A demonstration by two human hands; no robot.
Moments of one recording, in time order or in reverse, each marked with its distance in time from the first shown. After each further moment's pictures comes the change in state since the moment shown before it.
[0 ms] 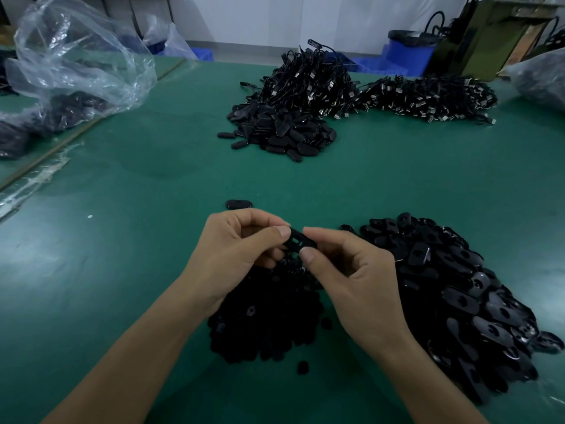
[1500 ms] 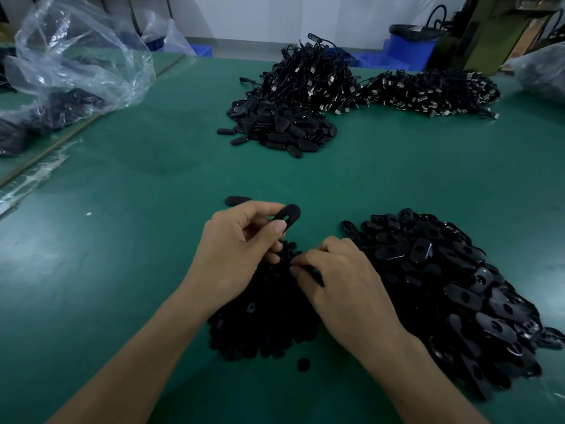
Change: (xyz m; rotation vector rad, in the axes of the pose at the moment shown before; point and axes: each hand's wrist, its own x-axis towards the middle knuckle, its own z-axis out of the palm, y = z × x) left_hand 0.008 -0.019 -0.003 0.247 0.052 0.189; right_hand 0.001 0.000 0.004 -0.871 -0.271 -0.048
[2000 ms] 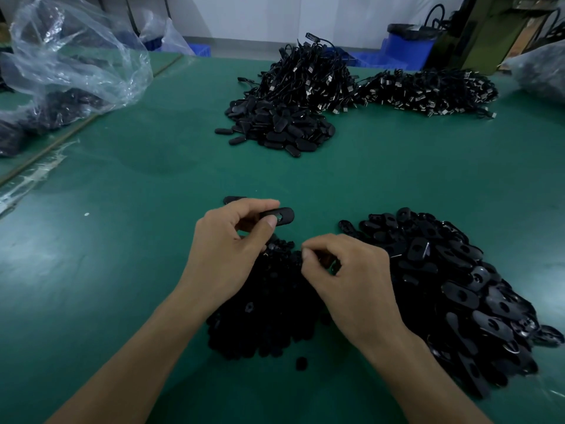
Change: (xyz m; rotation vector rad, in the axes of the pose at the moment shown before) left_hand -0.001 0.003 -0.001 0.153 0.113 0.077; right_hand -0.001 0.004 0.000 0.303 0.298 -0.015
